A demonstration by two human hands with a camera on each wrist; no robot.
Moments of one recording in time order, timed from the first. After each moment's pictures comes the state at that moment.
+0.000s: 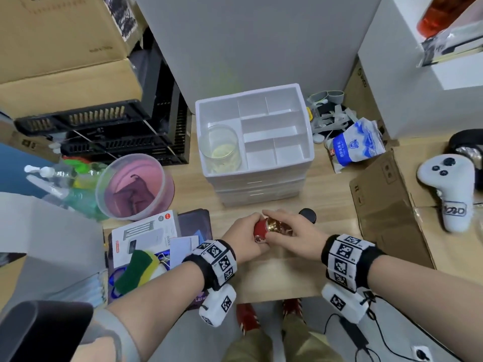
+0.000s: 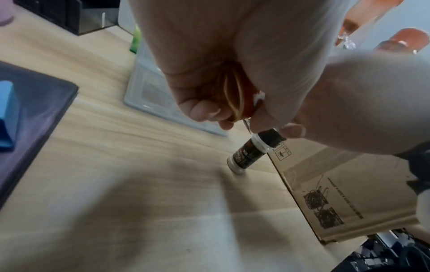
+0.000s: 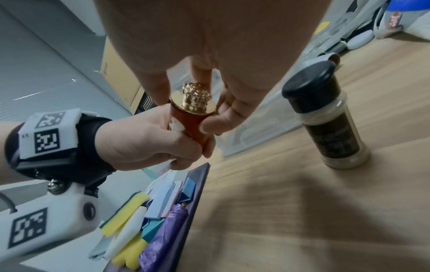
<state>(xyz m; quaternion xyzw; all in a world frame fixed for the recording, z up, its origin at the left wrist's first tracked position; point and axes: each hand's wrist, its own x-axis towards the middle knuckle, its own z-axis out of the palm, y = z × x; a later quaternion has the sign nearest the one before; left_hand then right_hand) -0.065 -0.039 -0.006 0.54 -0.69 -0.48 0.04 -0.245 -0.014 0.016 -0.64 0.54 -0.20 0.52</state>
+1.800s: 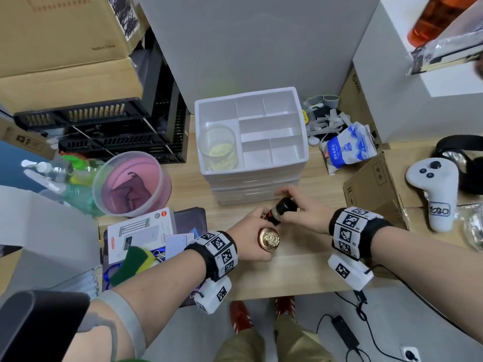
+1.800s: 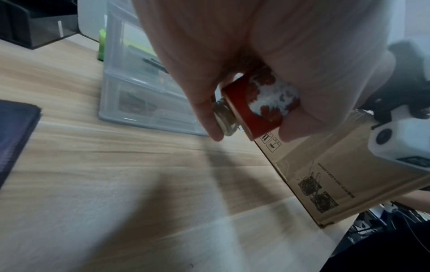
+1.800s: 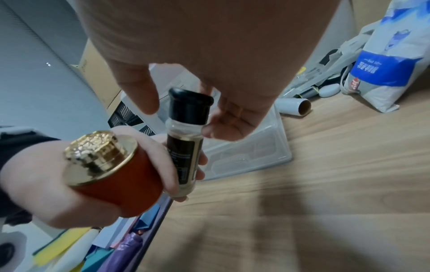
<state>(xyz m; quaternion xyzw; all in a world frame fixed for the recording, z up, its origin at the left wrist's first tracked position) -0.080 -0.039 0.021 0.42 -0.76 -0.50 0.02 -0.283 -0.049 0.030 -0.61 0.56 -0.16 0.54</state>
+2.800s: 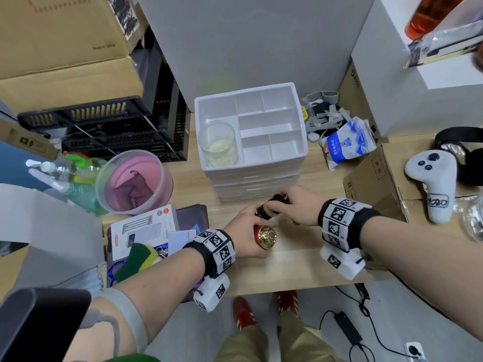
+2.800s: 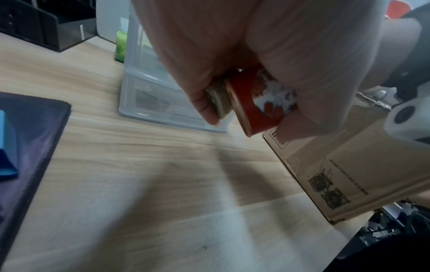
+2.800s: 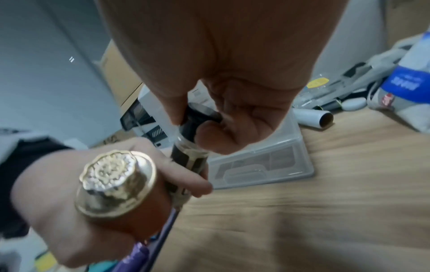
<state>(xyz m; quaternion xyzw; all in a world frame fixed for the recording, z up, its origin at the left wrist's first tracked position) -0.067 -0.033 0.015 0.46 -0.76 -0.45 0.00 -0.261 -0.056 0.045 -0.65 0.62 -0.06 0.43</state>
